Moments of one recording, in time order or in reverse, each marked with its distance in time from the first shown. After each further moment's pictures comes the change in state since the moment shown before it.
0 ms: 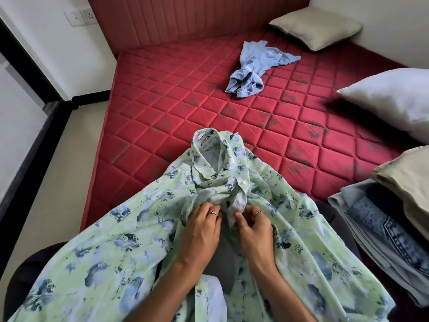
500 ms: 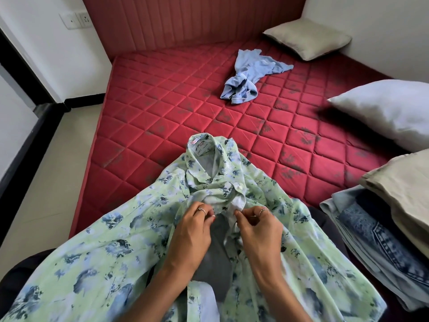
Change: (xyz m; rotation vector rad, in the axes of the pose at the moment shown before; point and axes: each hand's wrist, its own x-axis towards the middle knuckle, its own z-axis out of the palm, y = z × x) left_hand 0.009 0.007 -0.028 -0.286 -0.031 -0.118; right_hand -0.004 -0.032 -0.019 -0.128 0.128 -0.088
